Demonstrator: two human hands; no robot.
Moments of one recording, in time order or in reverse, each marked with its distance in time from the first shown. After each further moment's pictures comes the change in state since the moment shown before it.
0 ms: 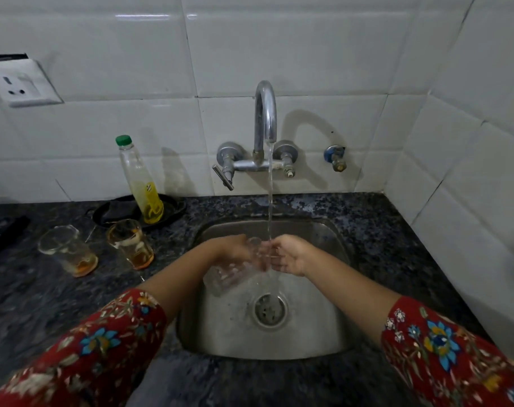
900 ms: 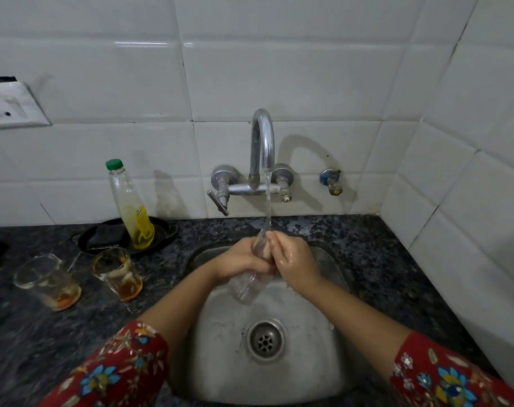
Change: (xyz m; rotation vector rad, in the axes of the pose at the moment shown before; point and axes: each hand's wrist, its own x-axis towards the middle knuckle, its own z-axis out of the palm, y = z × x) left_hand -0.006 0.028 -0.010 -0.480 0.122 0.524; right_hand -0.008 -0.017 -0.011 -0.634 0.434 -1.267
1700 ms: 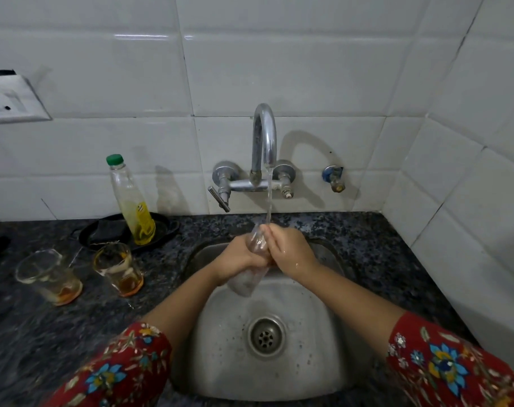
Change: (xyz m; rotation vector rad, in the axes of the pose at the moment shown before) left_hand 0.005 -0.024 0.001 -0.121 0.150 -0.028; right_hand 0.015 0.004 0.007 -0.187 -0.129 0.001
